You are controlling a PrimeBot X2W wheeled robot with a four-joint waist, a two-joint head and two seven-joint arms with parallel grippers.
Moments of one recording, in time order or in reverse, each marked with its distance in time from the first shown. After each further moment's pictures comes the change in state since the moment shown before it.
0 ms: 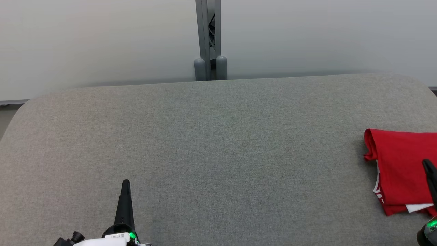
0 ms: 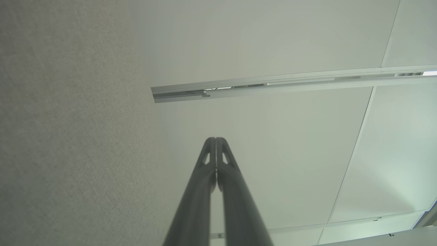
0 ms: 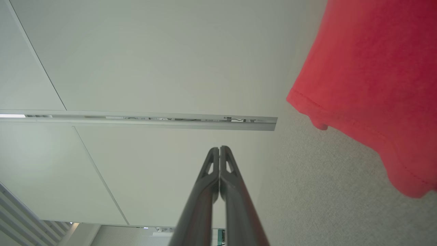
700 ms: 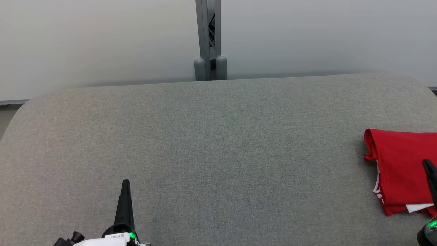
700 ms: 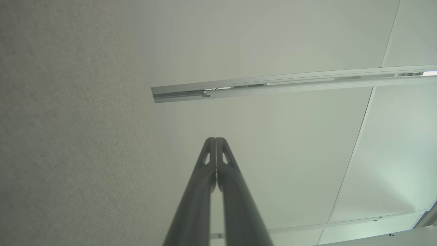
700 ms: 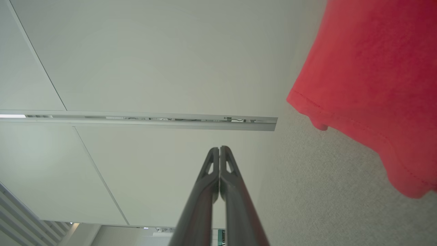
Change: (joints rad) left arm 0.000 0.000 0.000 0.000 0.000 0.000 0.000; right arm 0.000 0.000 -0.002 0.000 0.000 0.000 0.001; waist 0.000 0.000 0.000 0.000
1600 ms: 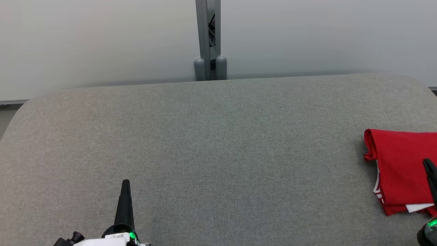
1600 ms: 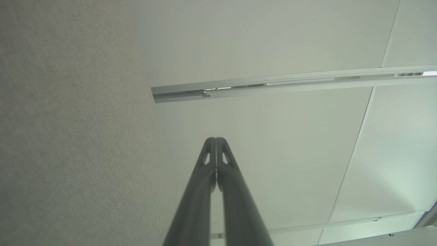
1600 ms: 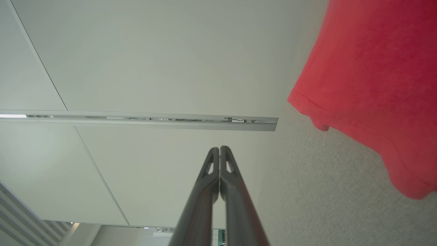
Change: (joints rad) left arm 0.000 0.000 0.000 0.000 0.000 0.000 0.000; right arm -0.002 0.001 -0.002 0.000 -0.001 0.000 0.001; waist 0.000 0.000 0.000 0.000
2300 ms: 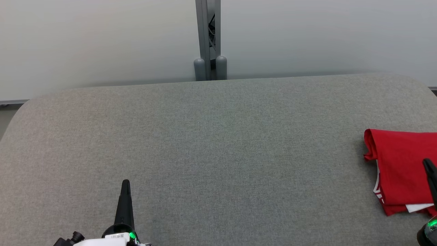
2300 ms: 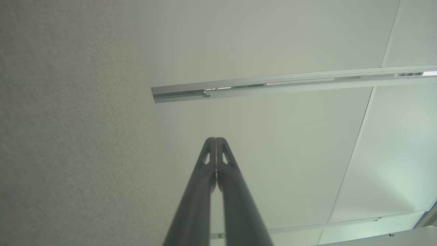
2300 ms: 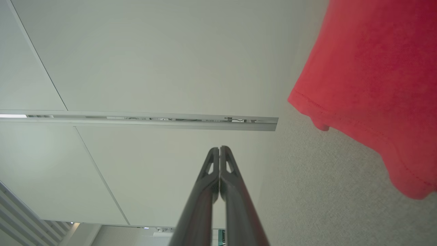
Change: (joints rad) left arm 0.000 0.000 0.000 0.000 0.000 0.000 0.000; right arm -0.001 0.001 -0.001 0.000 0.000 0.000 0.001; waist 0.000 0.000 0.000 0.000
